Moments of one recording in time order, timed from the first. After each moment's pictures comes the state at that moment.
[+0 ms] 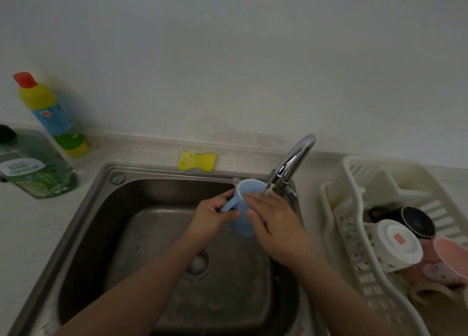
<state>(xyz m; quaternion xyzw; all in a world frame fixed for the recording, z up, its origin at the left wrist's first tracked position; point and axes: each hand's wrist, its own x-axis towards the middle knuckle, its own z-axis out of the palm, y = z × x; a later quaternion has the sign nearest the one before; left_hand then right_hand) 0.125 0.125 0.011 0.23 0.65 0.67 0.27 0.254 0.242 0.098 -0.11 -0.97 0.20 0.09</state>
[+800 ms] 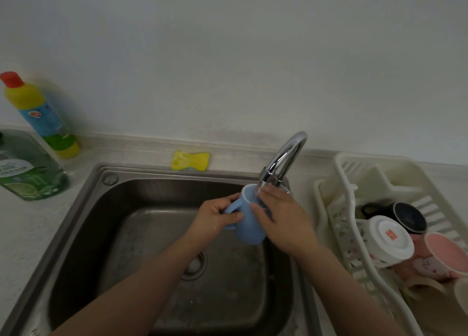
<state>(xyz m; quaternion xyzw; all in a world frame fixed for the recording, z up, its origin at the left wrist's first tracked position) 0.135 0.137 0.006 0.29 0.59 0.69 0.30 0.258 0.265 0.104 -0.15 -0.97 0.17 0.06</state>
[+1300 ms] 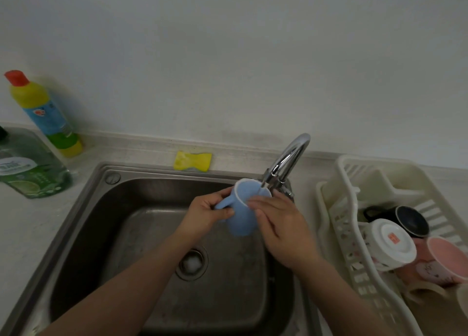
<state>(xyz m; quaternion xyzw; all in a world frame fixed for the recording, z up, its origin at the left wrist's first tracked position) 0.117 0.123 0.011 0.26 0.58 0.71 0.30 0.268 0.253 0.100 -0.11 -0.96 0.20 0.14</state>
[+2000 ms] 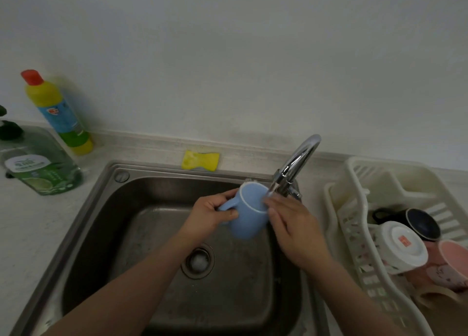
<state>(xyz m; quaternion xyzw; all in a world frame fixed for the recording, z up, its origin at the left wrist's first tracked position) 0.115 0.111 0.015 0.26 0.59 0.70 0.30 0.270 0.256 0.096 -0.13 -0.96 0.19 0.15</state>
